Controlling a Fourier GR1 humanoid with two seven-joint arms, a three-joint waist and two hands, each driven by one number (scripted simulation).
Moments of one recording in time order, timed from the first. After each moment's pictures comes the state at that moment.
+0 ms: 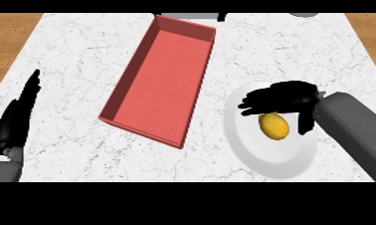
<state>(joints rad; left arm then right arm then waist) -0.08 0.49 0.01 -1.31 -0.06 0.22 0.04 -0.71 -0.61 0.80 -0.85 0.67 0.21 -1.02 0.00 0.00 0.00</state>
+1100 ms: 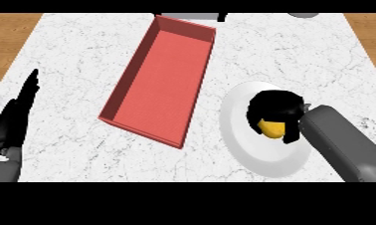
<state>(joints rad) -0.08 0.45 0.07 -1.33 -0.12 0.17 0.06 -0.60 -0.49 0.66 -0.89 0.85 0.11 -0.94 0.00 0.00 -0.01</state>
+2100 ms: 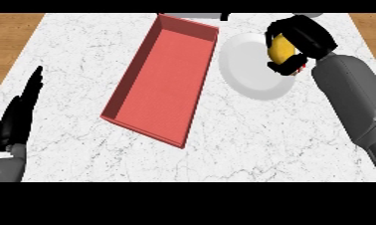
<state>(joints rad) -0.10 0.43 0.08 -1.34 -0.14 0.16 0.06 -0.88 -0.45 0.20 -0.64 0.74 -0.11 -0.60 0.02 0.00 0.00</state>
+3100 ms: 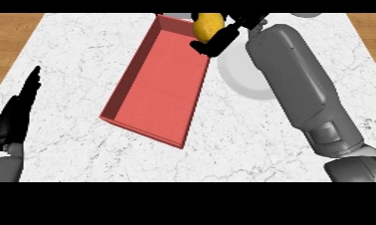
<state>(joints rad) -0.11 0.42 0.11 -1.32 -0.16 0.13 0.06 -1.11 -0.15 0.10 -0.81 0.58 0.13 -0.35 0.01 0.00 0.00</state>
